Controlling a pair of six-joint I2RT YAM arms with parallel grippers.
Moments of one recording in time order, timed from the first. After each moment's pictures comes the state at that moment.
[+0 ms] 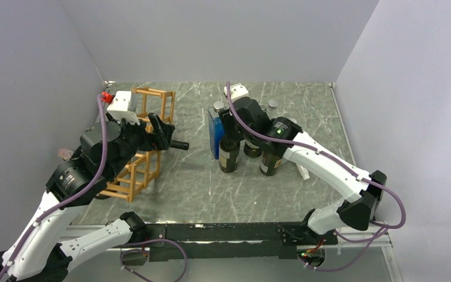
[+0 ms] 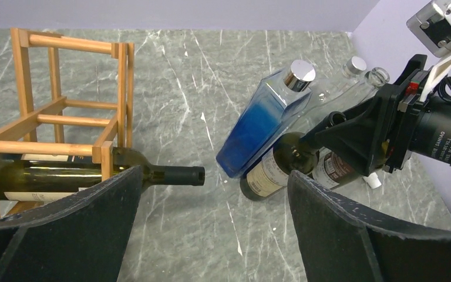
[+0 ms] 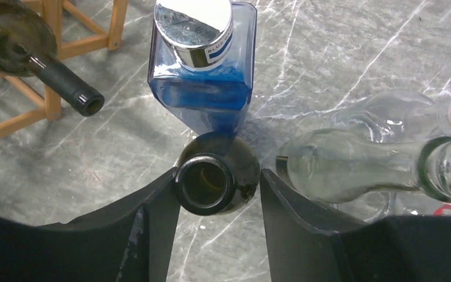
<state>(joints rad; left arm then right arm) -0.74 0.81 1.36 -0.77 -0.39 -0.38 0.90 1.43 1.51 -0.75 0.35 0.26</state>
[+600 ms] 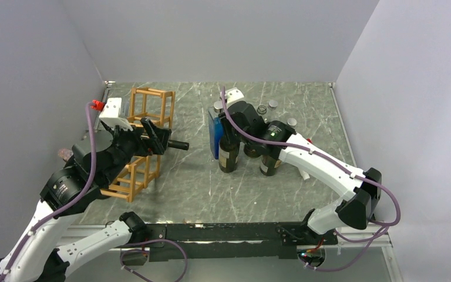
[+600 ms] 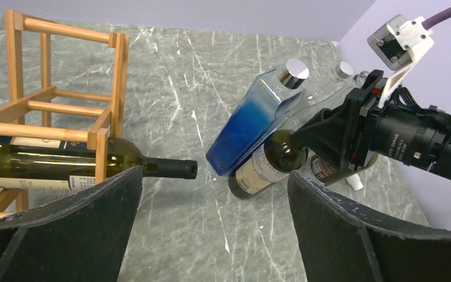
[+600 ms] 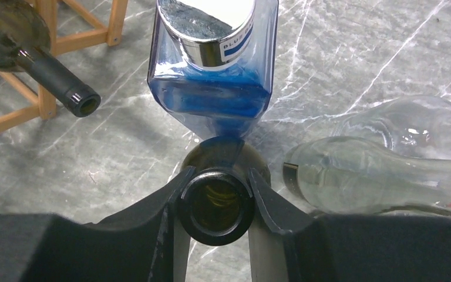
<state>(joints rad) -0.74 0.76 1.31 -0.77 -0.39 -0.44 0.90 1.45 1.42 -0.63 0.34 0.26</state>
